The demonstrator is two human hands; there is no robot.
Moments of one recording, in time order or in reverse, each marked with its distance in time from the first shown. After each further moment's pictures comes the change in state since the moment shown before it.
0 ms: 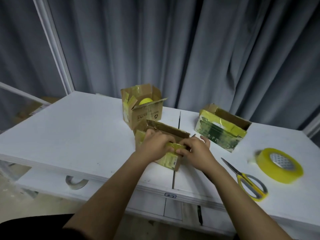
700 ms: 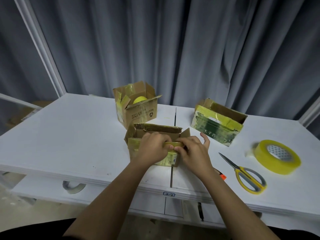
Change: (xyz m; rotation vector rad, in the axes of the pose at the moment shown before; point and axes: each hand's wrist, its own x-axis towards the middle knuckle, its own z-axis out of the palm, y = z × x) left_hand 0.001 0.006 0.018 -0.114 0.170 -0.048; right_hand -0.016 0.009 0.022 -0.002 0.318 -0.064
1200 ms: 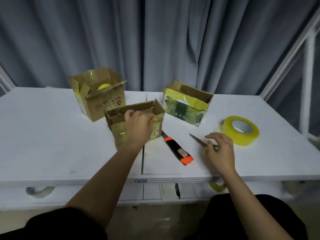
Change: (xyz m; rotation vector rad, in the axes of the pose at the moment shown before) left_hand 0.043 0.035 0.047 0.159 0.216 -0.017; right_hand -0.083 0.120 -0.063 -0.006 0.277 0.444
